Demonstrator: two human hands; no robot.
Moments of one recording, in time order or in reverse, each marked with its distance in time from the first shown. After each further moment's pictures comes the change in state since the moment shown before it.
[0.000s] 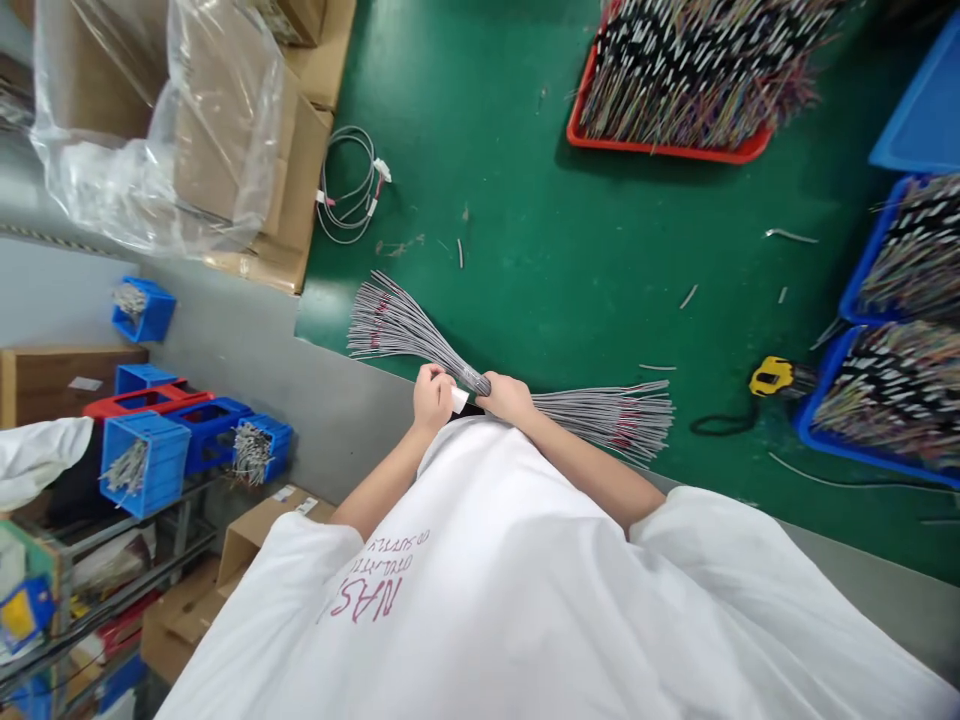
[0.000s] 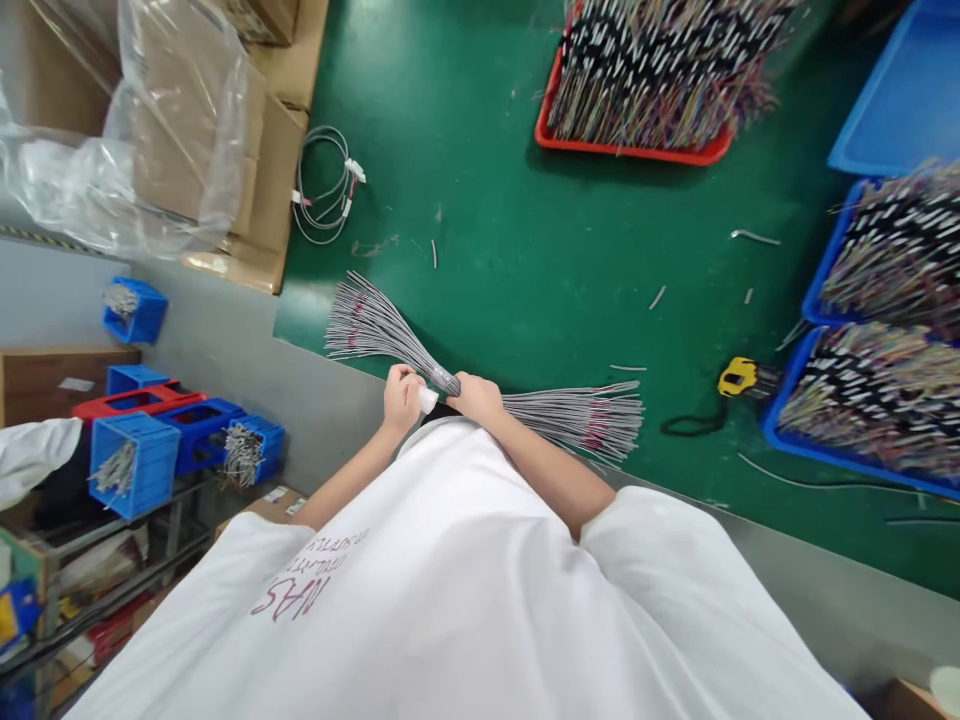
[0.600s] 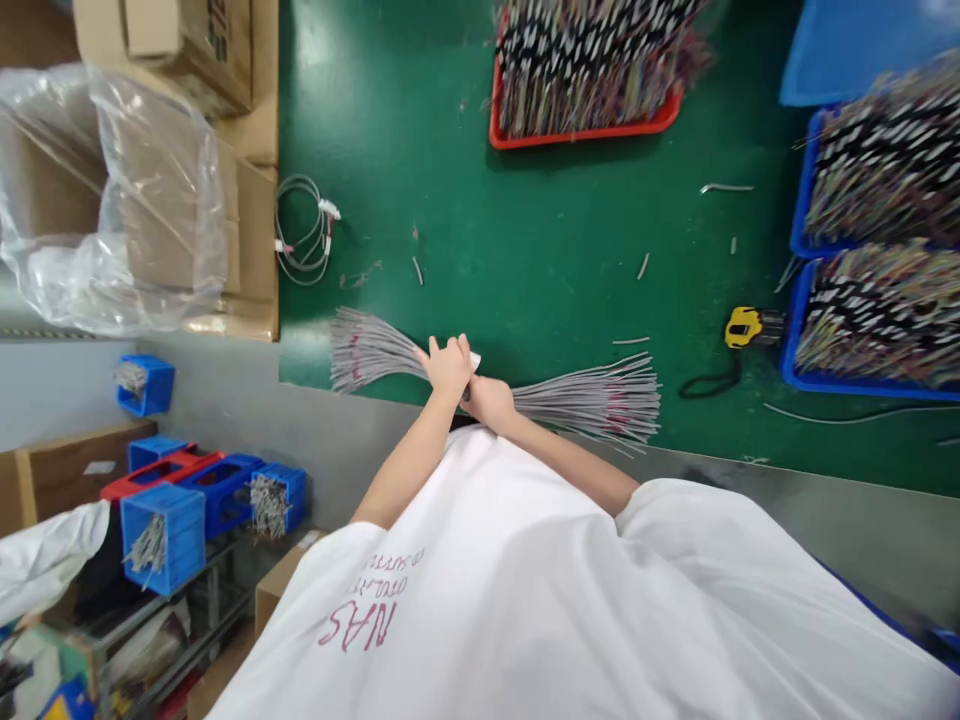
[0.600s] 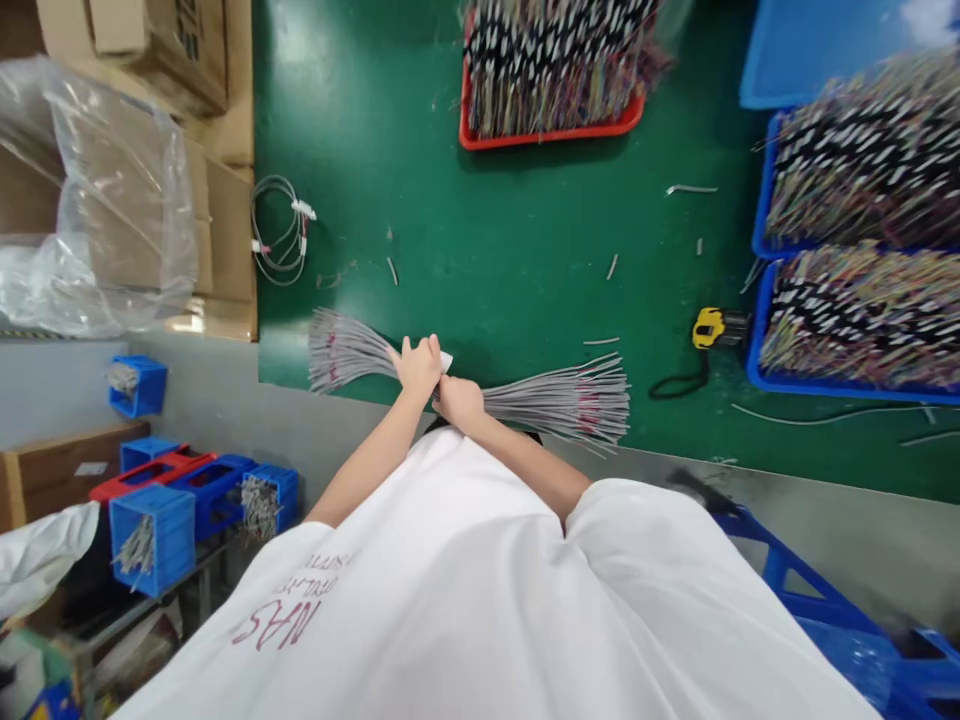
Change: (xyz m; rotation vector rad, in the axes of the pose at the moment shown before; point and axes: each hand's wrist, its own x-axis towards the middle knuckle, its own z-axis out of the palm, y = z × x) left_hand 0.099 0.052 0.084 0.389 0.078 0.052; right_hand -0.008 -0.006 -0.005 0.005 0.146 0.082
